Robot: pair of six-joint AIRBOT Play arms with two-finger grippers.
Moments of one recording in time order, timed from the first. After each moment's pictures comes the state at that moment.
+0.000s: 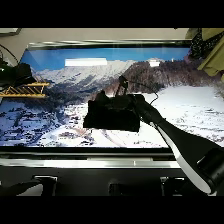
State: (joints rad) left arm 0.03 -1.29 1.76 1.32 -1.51 -1.73; right arm 0.60 -1.57 1.33 2.14 -0.60 -1.05
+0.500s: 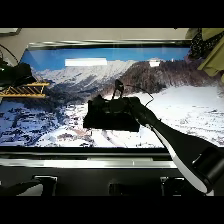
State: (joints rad) left arm 0.03 -1.29 1.76 1.32 -1.50 -1.73; right arm 0.65 -1.60 1.33 2.14 -0.60 -1.05
